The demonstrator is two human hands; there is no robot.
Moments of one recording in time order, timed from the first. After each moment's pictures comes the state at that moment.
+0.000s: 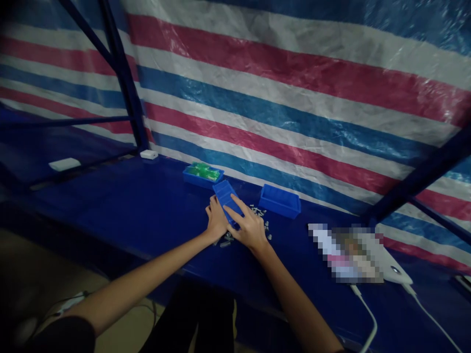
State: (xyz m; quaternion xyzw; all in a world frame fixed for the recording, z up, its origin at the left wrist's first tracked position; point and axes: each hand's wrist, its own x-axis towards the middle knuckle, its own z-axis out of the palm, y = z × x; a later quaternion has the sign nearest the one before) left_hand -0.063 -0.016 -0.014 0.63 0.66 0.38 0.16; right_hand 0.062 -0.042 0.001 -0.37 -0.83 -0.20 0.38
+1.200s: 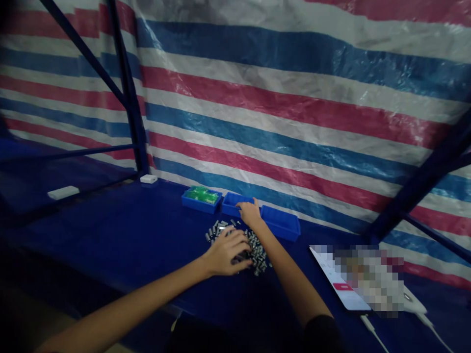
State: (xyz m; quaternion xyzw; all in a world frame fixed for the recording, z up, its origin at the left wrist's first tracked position) left_hand -0.080 -0.032 0.015 0.91 0.28 0.29 0.01; right_hand 0.056 0.086 0.030 -0.55 -0.83 -0.05 0.12
